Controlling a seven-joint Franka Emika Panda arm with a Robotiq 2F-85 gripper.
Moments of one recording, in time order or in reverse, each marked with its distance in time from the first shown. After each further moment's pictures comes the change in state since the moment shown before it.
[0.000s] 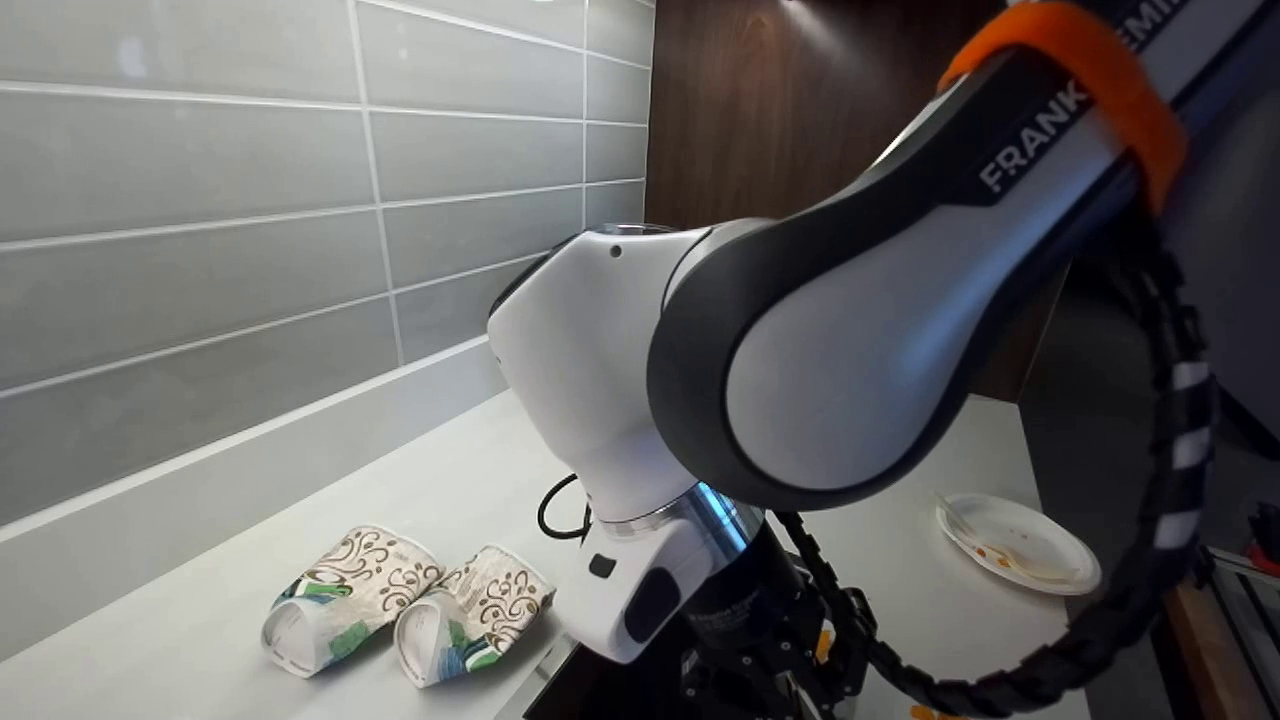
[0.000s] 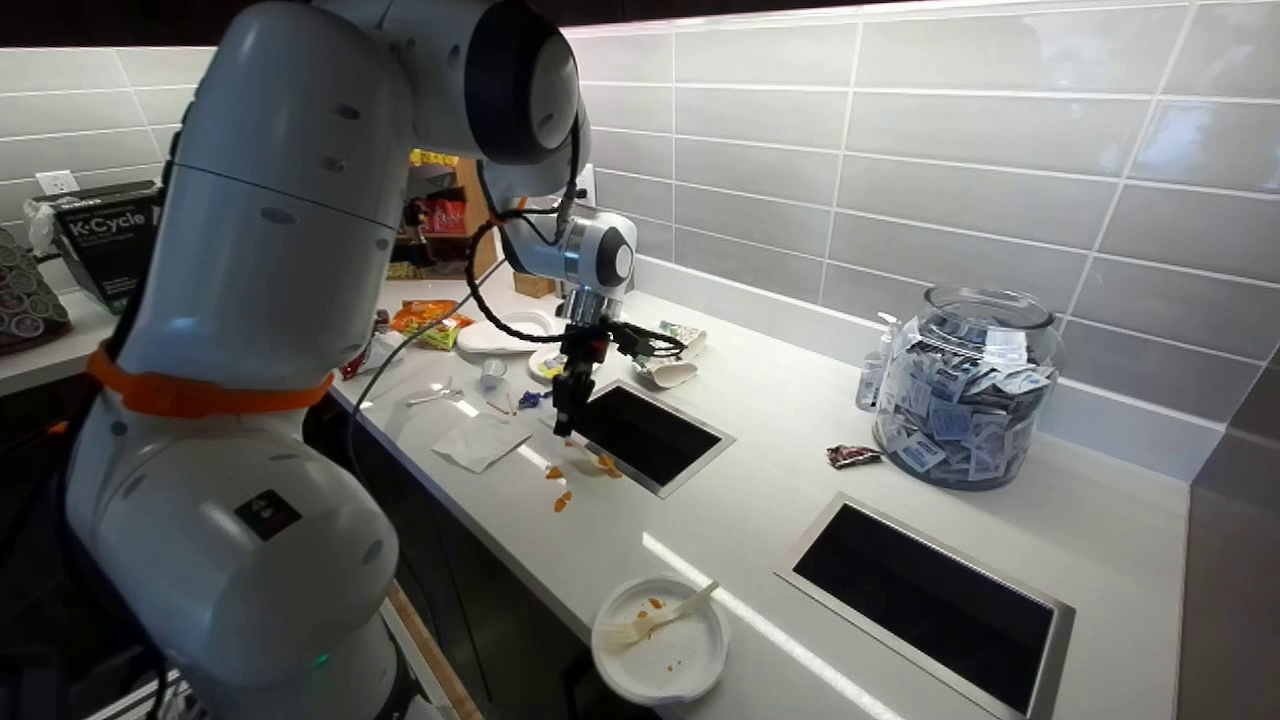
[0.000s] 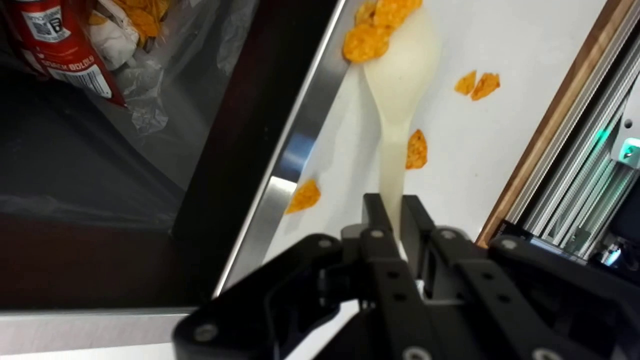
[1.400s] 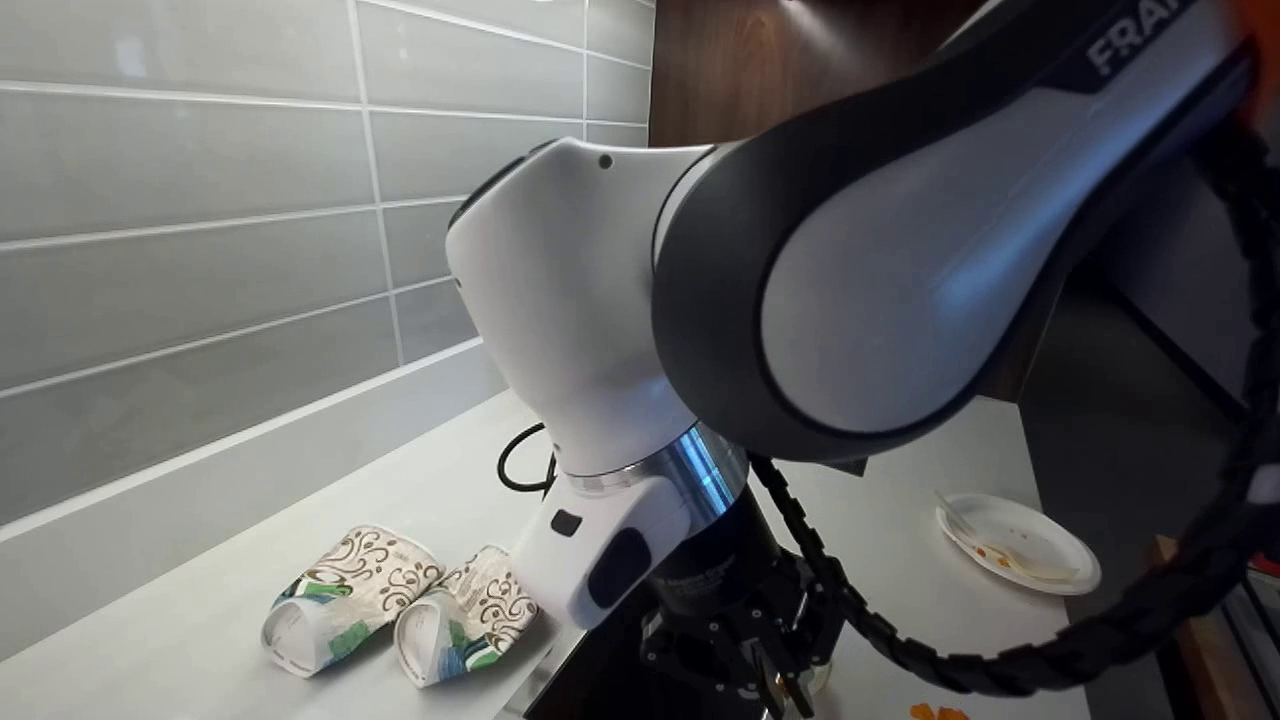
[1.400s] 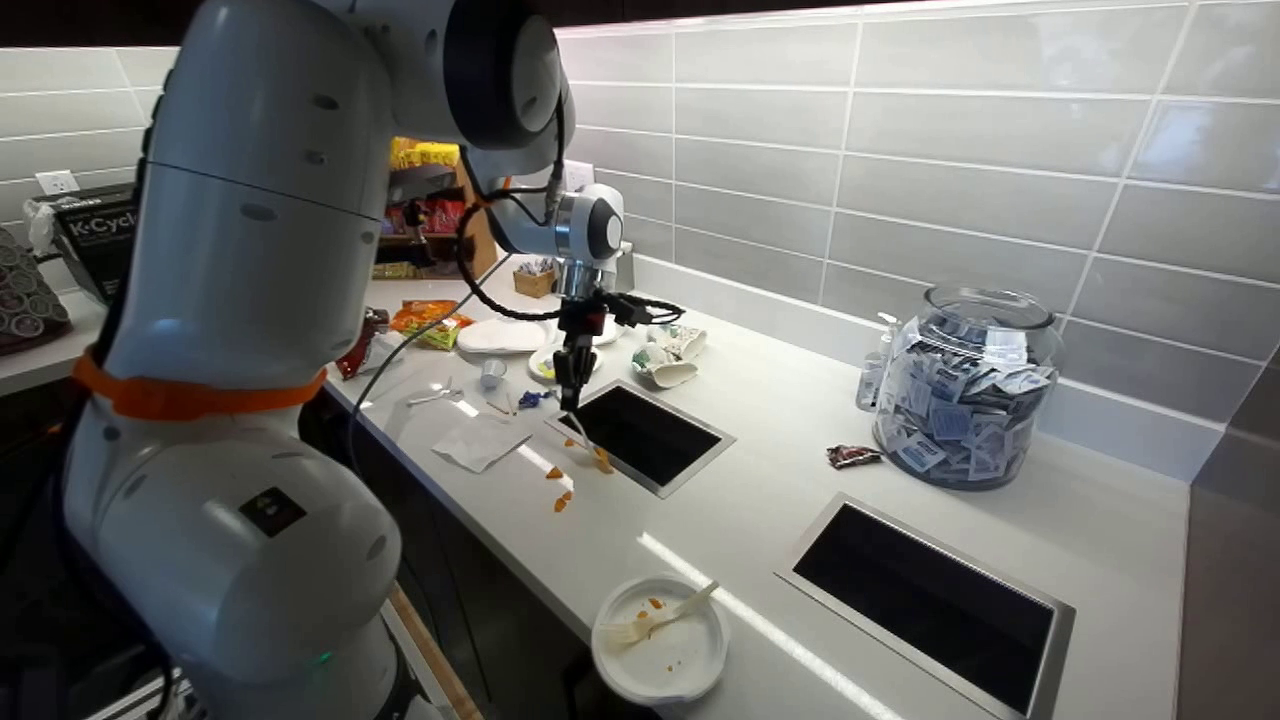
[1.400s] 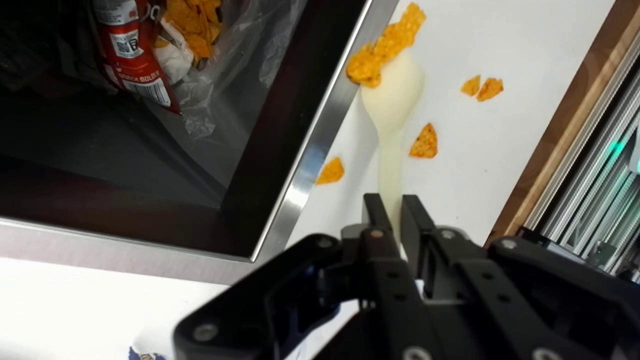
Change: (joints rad) arm 0.023 -0.050 0.011 0.029 -0.054 0.006 0.047
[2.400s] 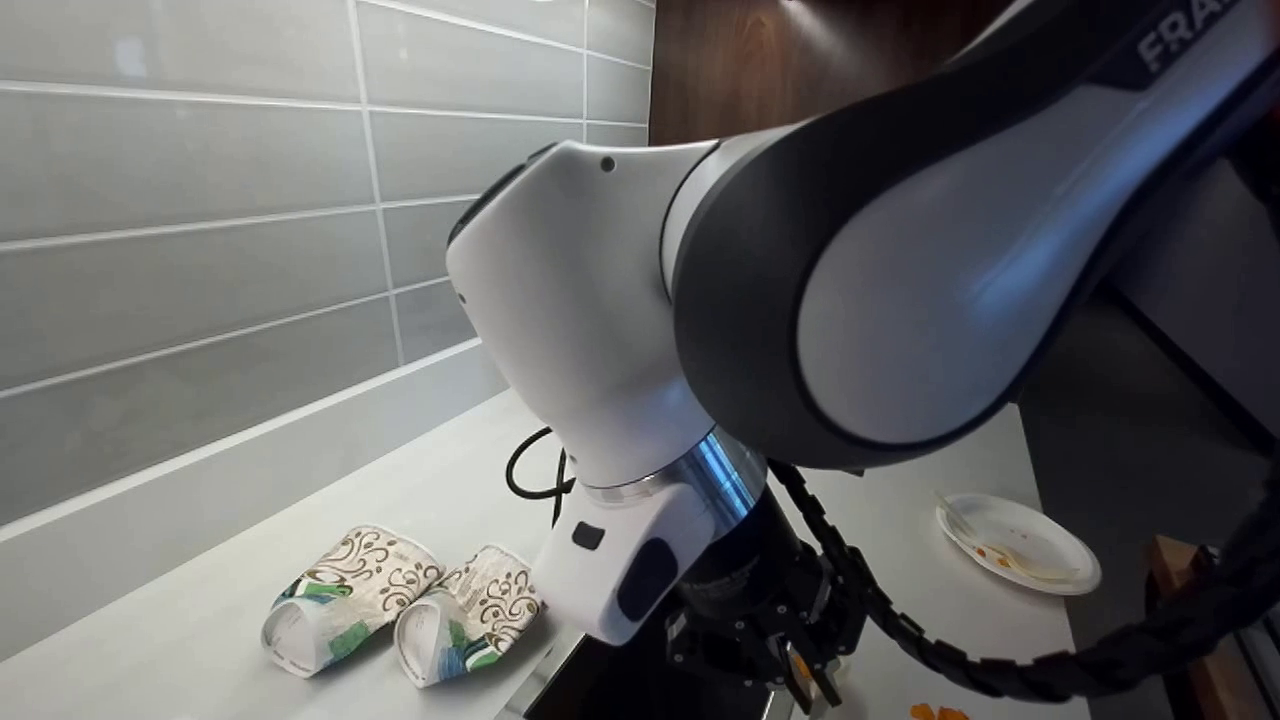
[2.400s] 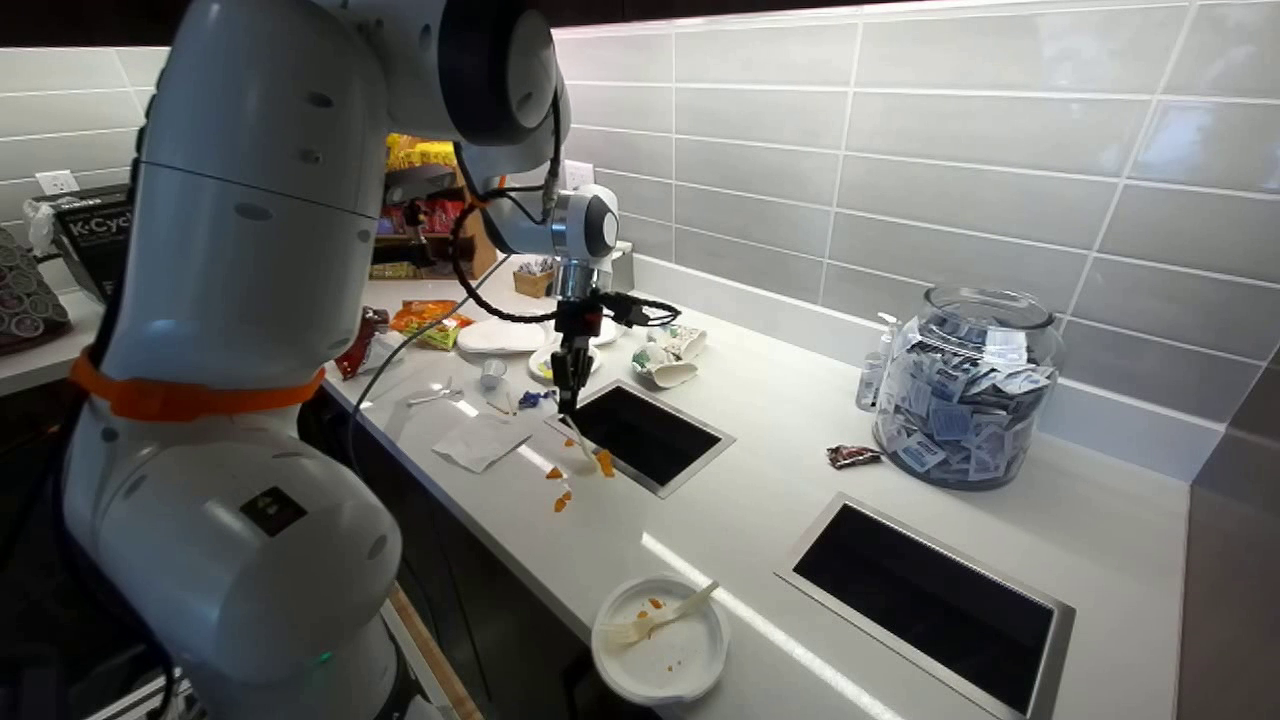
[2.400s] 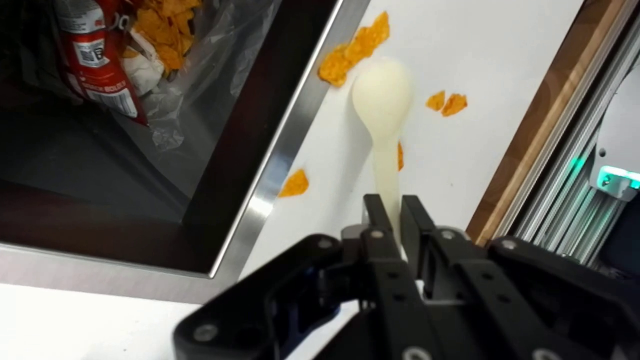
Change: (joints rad) arm 0.004 -0.012 0.005 -0.012 -0.031 -0.058 -0.009
